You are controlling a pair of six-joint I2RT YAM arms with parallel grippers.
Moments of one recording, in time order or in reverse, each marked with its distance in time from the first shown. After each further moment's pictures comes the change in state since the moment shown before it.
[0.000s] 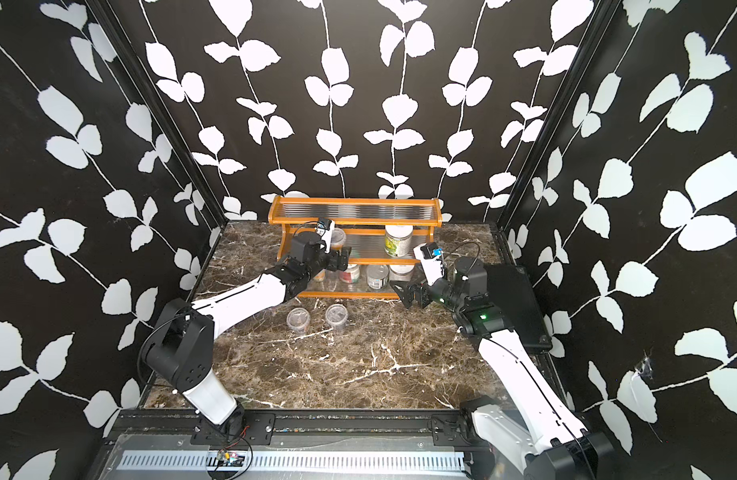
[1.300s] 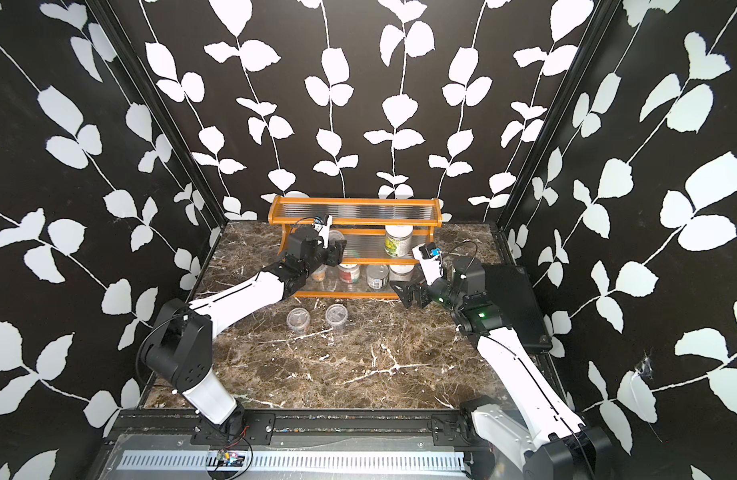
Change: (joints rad) left arm 0.011 -0.026 0.010 -0.002 0.014 0.010; right arm 0.000 0.019 0.000 -0.001 0.011 -0.019
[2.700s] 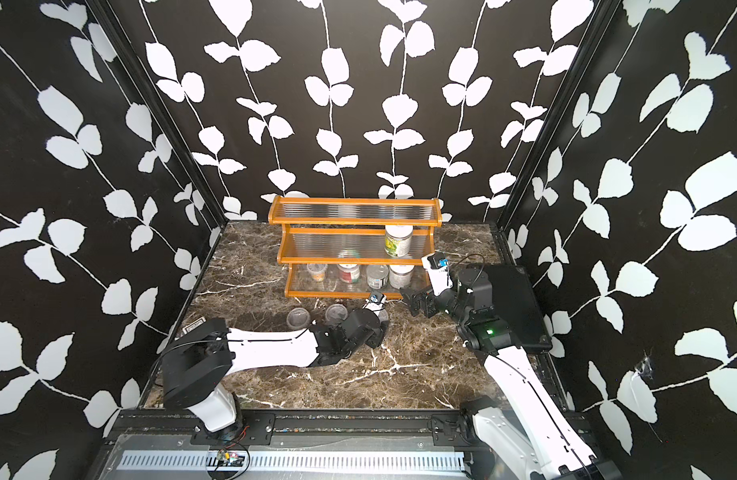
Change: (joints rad) left arm -0.594 0.043 -0.245 -0.015 -0.316 -0.239; right arm -0.003 -0.141 -0.068 -0.096 0.165 -0.019
